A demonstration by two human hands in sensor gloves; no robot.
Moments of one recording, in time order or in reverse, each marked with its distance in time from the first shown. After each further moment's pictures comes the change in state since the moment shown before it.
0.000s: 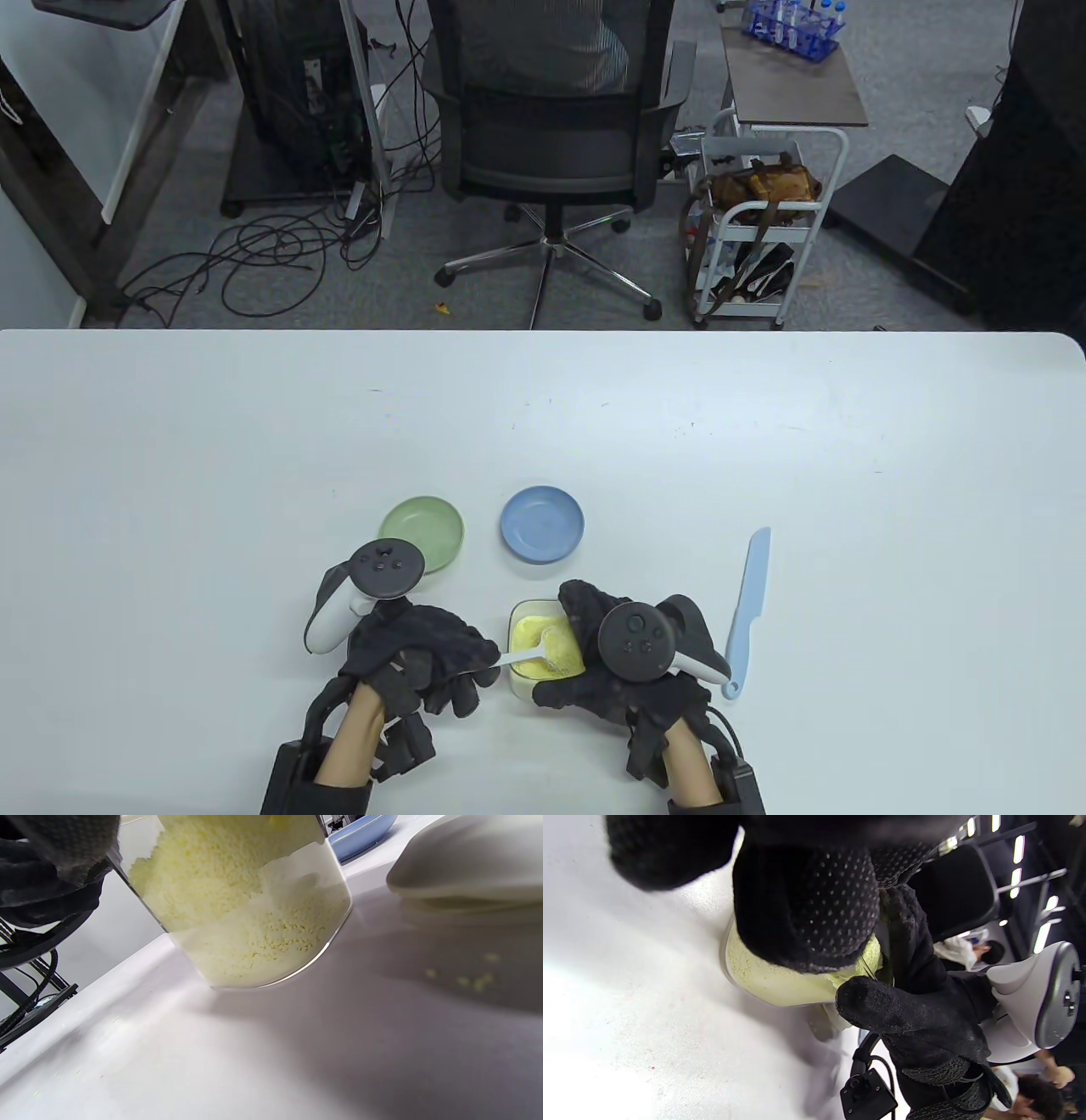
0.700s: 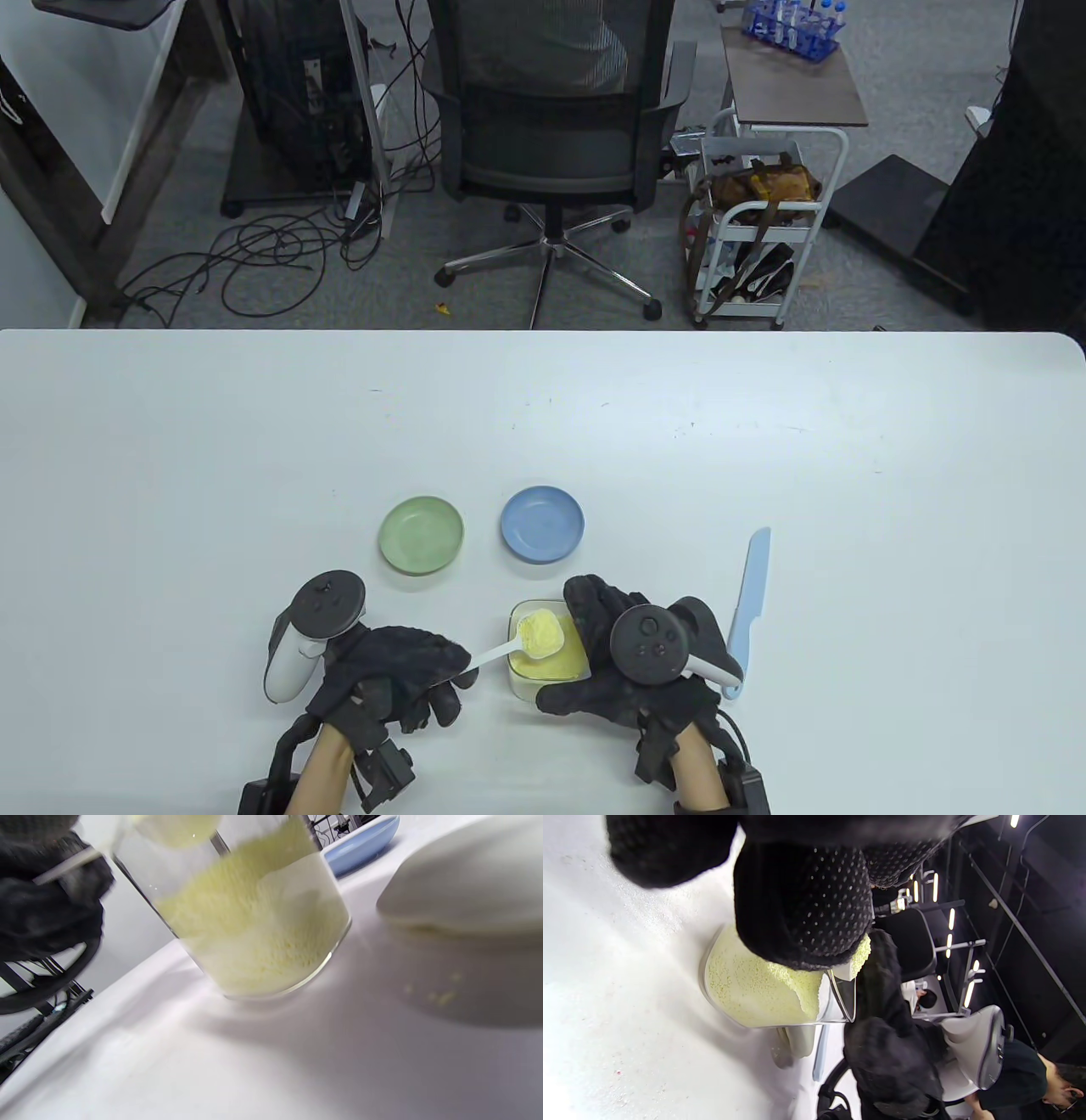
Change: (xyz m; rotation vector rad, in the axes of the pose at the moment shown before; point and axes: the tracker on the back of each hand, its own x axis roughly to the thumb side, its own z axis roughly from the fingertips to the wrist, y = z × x) left_hand -0.020 0.002 0.030 0.119 -0.128 0.152; right_hand -0.001 -0.019 0.022 -0.042 -0.017 -0.024
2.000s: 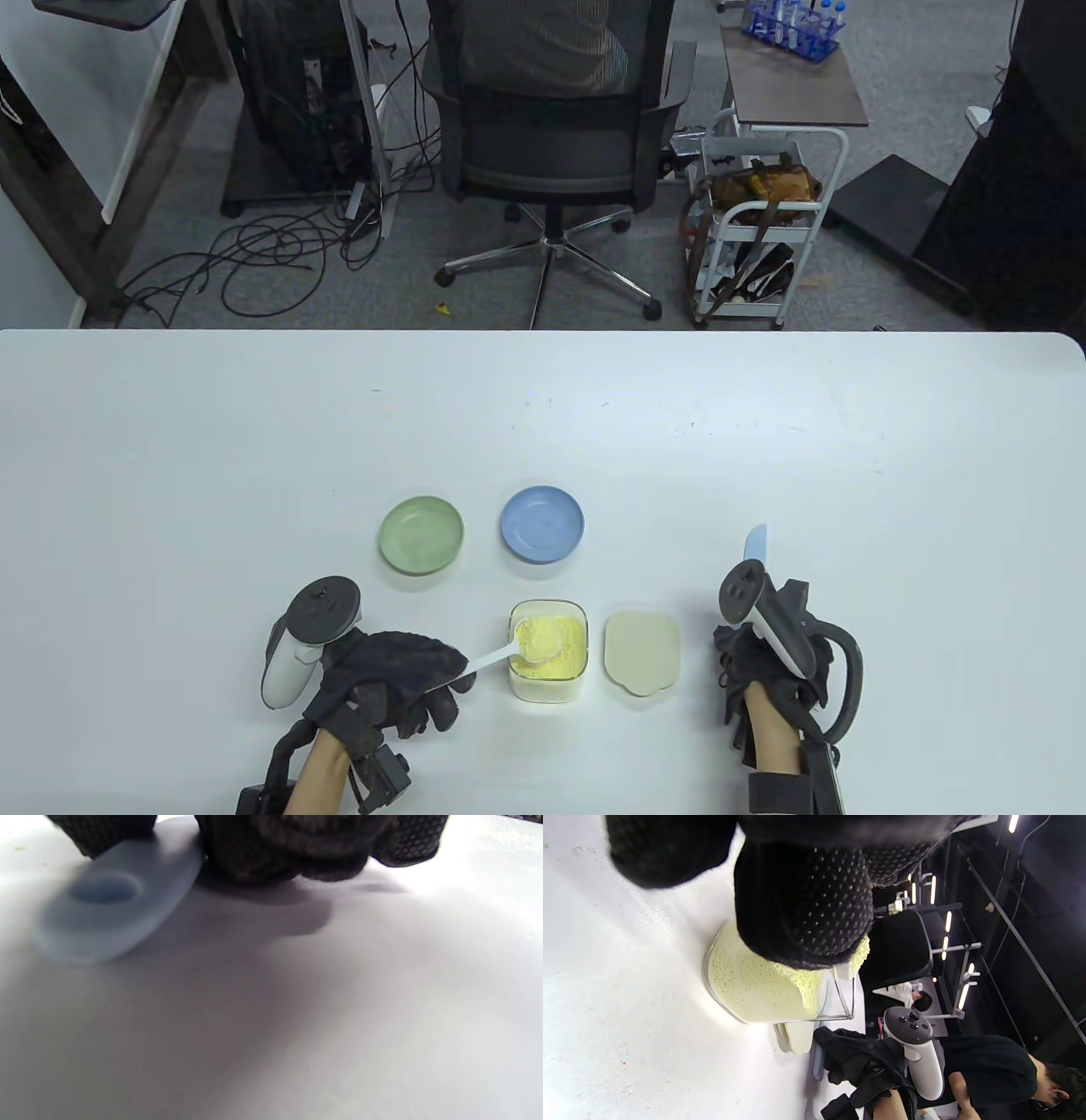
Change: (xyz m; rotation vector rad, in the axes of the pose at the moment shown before) left_hand -0.002 -0.001 0.005 -0.003 -0.008 0.027; right_hand -0.108 -0.035 0.042 -0.020 1.118 0.351
